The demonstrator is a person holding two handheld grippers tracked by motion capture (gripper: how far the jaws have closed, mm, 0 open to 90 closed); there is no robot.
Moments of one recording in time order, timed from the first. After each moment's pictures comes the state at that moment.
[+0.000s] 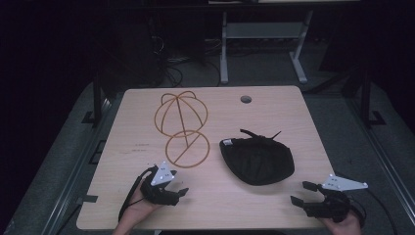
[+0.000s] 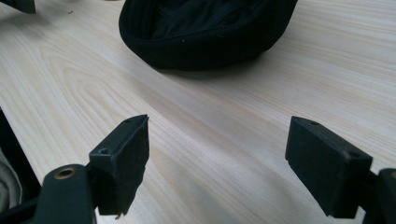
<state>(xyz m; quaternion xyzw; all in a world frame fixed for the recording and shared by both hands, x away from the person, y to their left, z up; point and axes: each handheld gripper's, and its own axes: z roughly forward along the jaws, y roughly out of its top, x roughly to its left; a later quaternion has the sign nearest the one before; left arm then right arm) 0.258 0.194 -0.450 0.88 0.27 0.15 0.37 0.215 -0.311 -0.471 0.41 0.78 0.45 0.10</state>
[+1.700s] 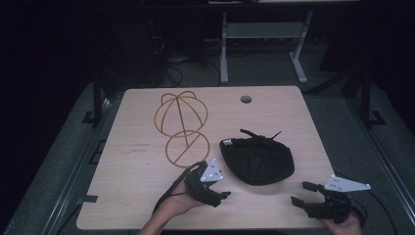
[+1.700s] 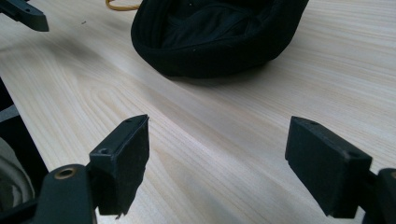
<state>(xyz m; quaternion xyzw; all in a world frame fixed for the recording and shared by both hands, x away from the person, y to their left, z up) 0.263 0.070 -0.420 0.91 0.15 0.10 0.38 0.212 -0.312 -0.469 0.41 0.78 0.47 0.10</state>
